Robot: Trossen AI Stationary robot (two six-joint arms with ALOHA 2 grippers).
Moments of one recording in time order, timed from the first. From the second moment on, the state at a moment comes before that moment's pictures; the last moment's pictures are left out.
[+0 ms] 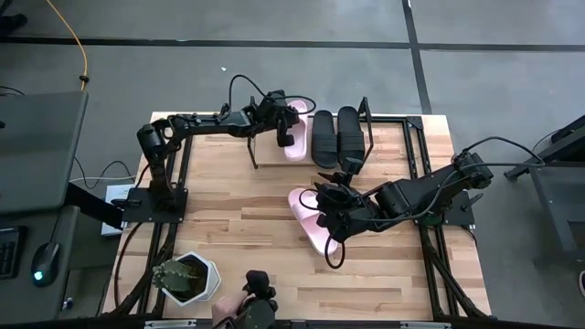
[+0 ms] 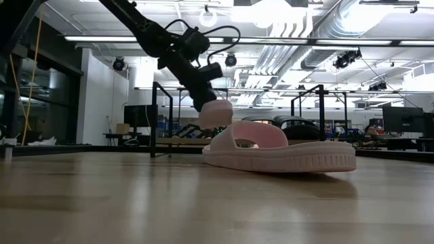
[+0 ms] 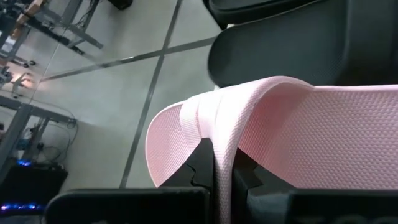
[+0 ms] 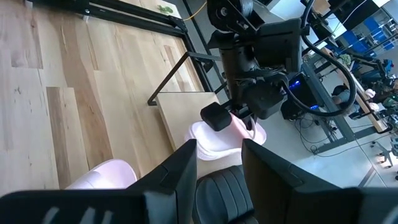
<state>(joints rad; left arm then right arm) 0.64 1.87 1.27 0.00 -0.19 0.64 0.42 1.66 1.71 -1.02 1.00 0.21</state>
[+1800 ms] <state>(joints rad) 0.61 2.00 1.27 0.17 -0.22 0.65 0.42 1.66 1.71 -1.03 0.98 0.25</state>
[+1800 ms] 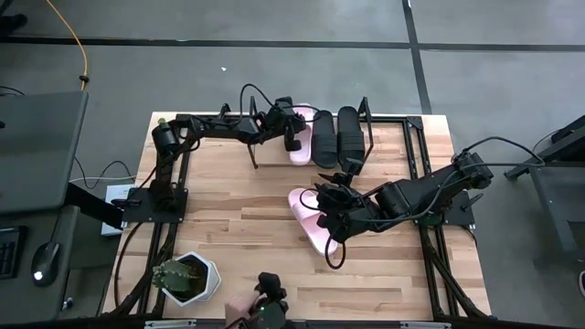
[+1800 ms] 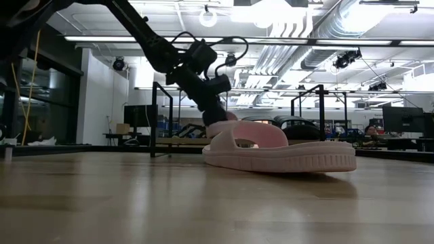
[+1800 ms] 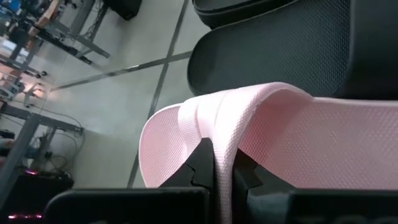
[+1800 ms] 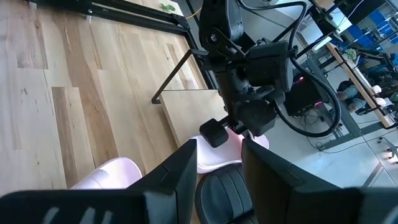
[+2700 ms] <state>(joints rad) 0.57 2.00 1.27 0.19 -0.28 0.57 0.42 1.66 1.71 -1.03 0.96 0.25</state>
